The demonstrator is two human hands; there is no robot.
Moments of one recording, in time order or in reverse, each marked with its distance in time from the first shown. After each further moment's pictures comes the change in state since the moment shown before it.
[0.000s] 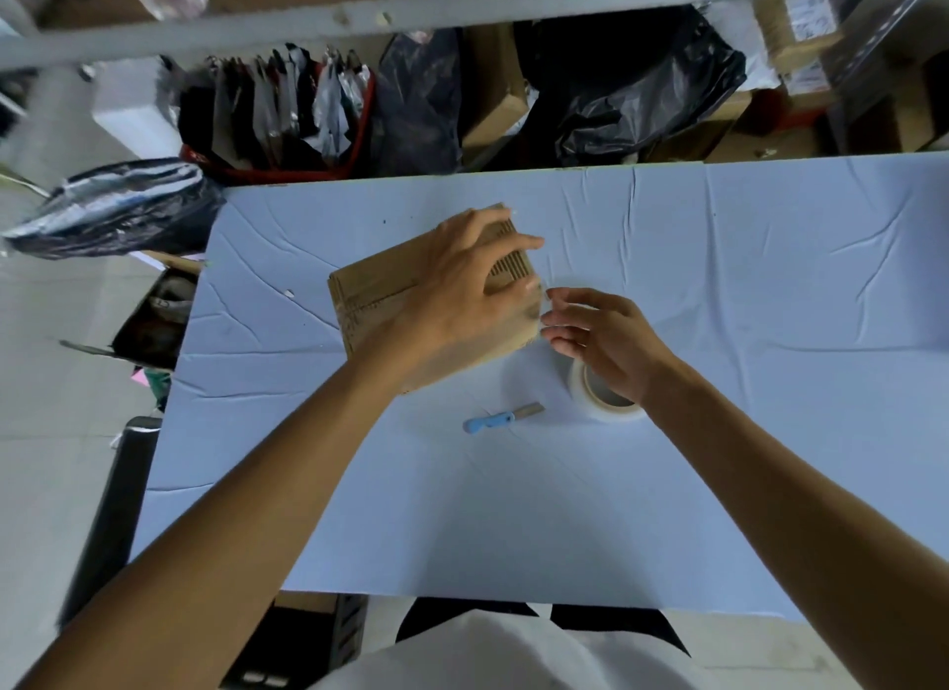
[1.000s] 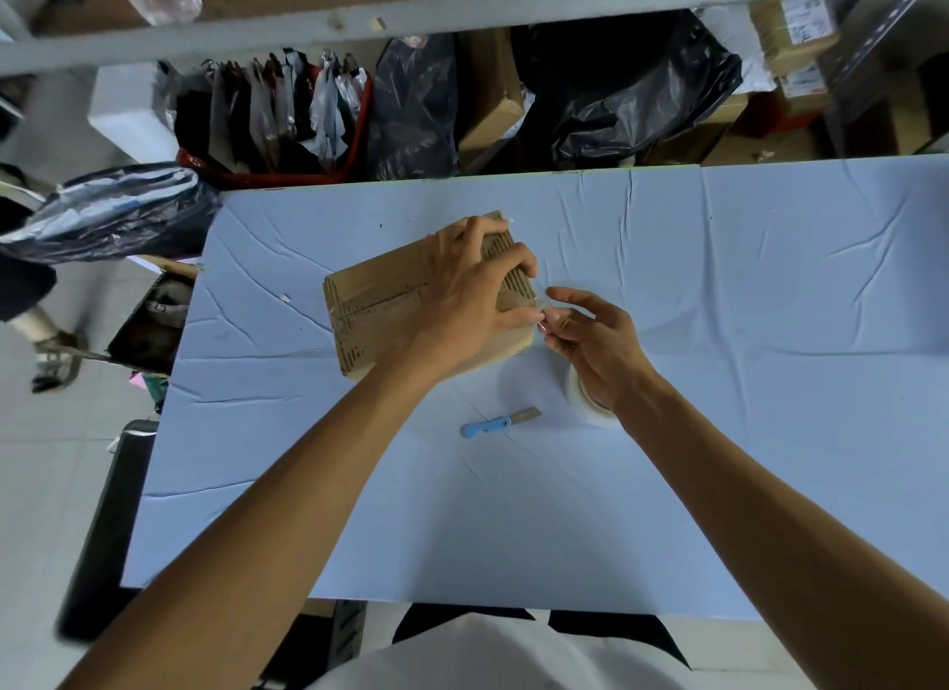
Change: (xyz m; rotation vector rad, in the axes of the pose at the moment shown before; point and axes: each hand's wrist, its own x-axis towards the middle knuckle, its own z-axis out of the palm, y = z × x) left_hand 0.004 0.002 0.019 0.164 0.054 -0.008; right_hand 0.010 0.017 0.000 0.116 0.080 -0.120
